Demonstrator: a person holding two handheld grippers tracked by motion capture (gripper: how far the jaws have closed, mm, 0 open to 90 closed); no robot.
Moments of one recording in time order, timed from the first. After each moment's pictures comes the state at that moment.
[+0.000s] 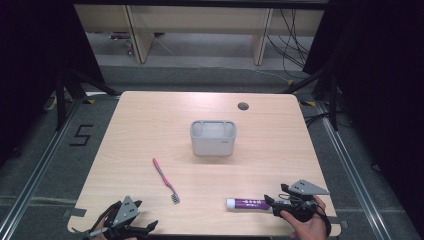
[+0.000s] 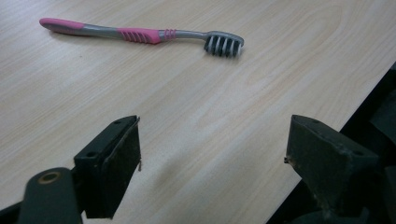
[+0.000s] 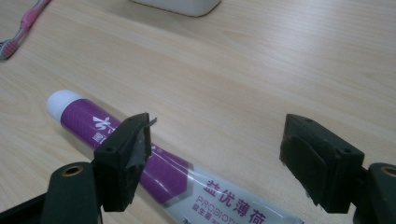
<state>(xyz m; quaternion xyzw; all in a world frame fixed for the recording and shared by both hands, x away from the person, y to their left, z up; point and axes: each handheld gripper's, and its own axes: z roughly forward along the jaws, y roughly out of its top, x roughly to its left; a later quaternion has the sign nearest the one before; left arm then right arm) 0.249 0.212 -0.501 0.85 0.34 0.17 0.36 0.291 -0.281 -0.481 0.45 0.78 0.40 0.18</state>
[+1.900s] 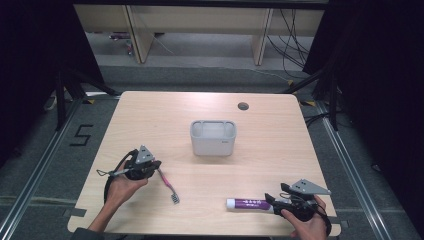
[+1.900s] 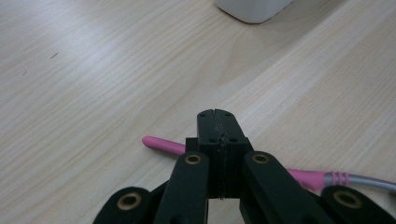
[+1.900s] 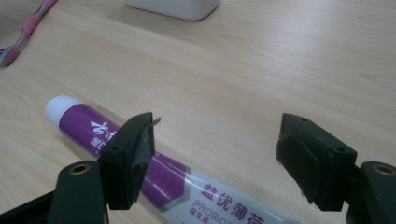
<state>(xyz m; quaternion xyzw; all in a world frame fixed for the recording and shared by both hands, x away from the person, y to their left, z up) 0.395 0.199 -0.488 0.85 0.35 0.21 0.34 0.292 -0.282 -0.482 0.45 0.77 0.41 0.18</state>
